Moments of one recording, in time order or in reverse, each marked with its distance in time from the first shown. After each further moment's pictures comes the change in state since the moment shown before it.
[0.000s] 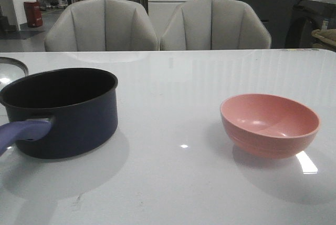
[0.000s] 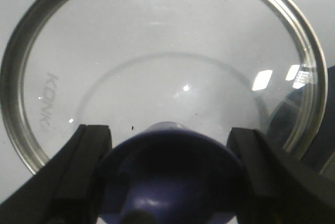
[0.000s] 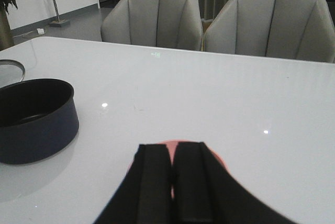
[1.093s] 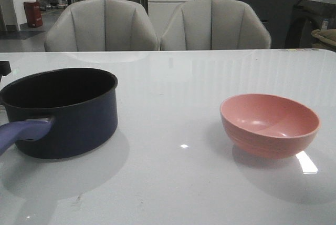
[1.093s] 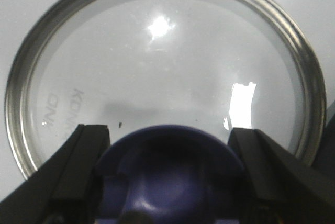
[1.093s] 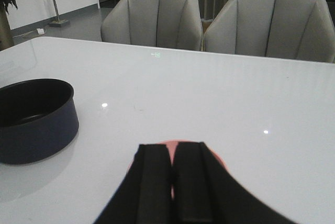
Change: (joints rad) left arm 0.000 0.046 0.229 -0.026 -0.163 -0.021; right arm 0.000 0.000 0.000 0.000 0.000 0.000
